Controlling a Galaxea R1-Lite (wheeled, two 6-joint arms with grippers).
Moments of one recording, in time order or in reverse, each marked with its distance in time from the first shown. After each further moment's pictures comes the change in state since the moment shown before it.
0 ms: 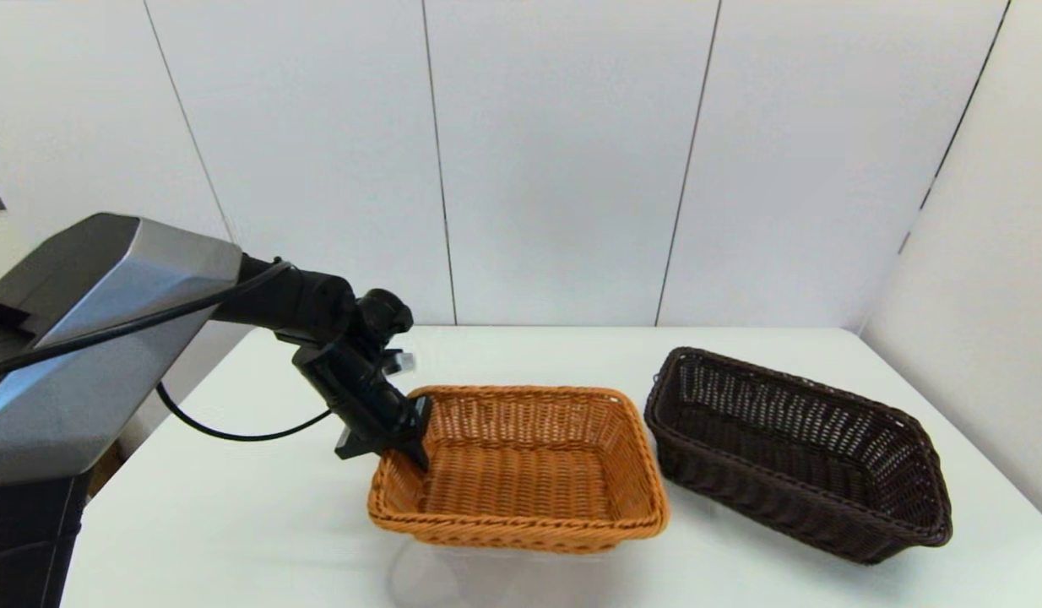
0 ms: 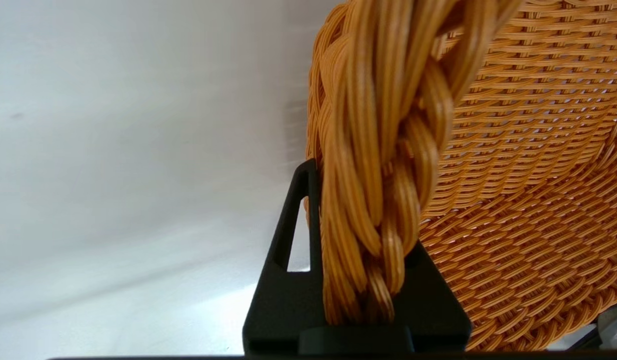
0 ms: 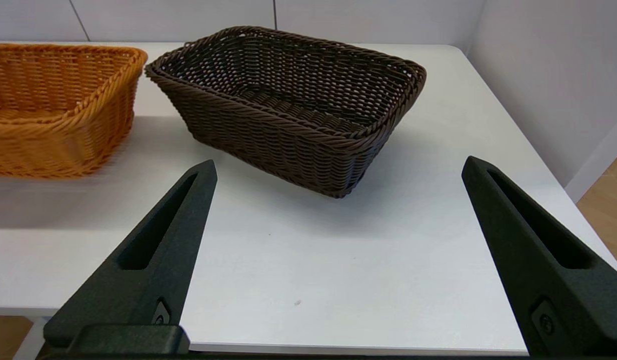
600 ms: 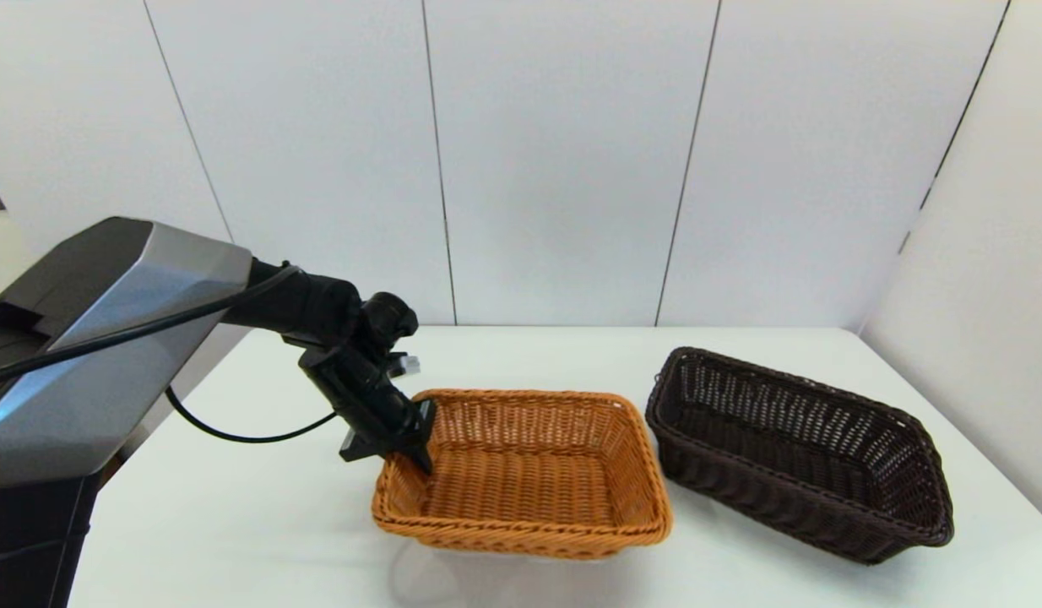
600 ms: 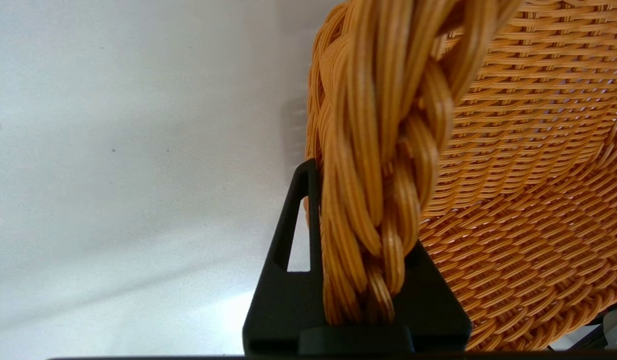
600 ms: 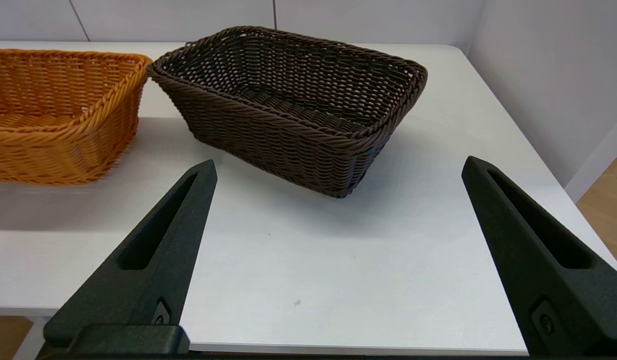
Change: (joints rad) left arm -0.007 0.013 -0.004 -0.004 0.002 0.000; right arm 0.000 0.000 0.000 0.000 0.000 0.000
